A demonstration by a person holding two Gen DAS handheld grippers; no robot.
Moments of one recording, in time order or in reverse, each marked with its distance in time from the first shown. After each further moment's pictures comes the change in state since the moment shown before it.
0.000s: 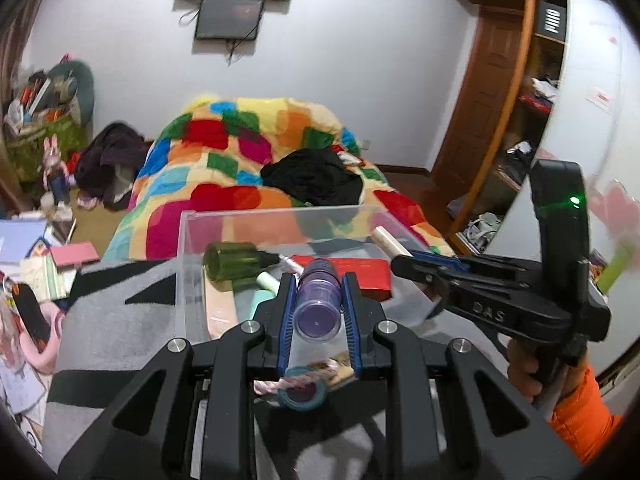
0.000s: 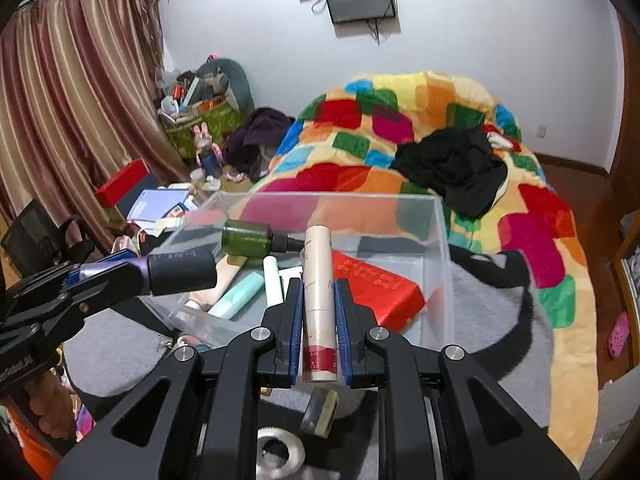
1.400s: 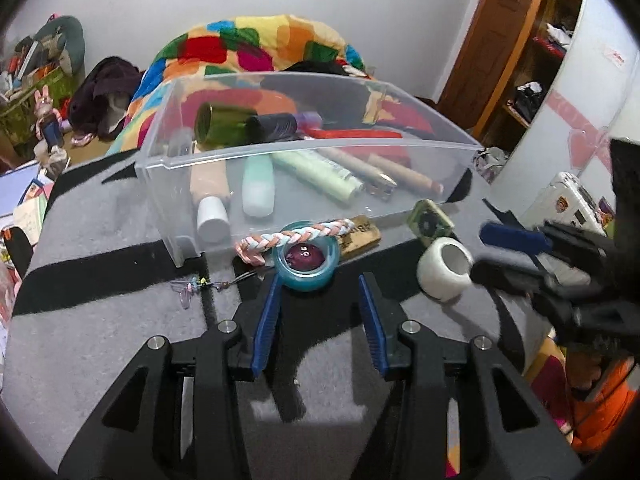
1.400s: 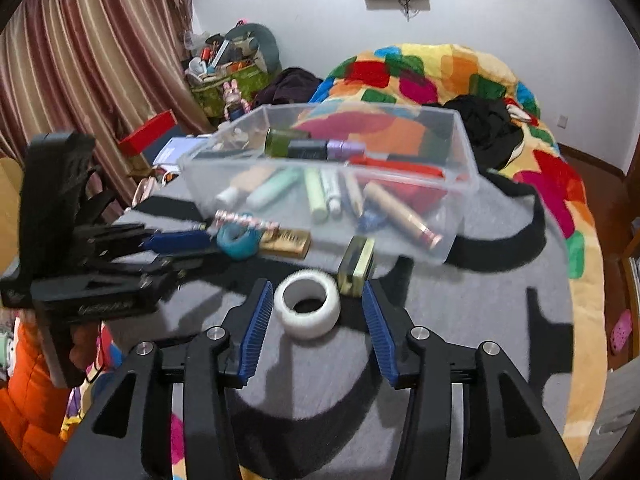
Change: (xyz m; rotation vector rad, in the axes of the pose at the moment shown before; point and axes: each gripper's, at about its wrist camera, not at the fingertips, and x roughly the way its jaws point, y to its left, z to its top) left arm 0.024 0.000 -0.079 0.007 0.260 0.014; right arm -0.036 0.018 -0.091 -0.094 0.085 0.060
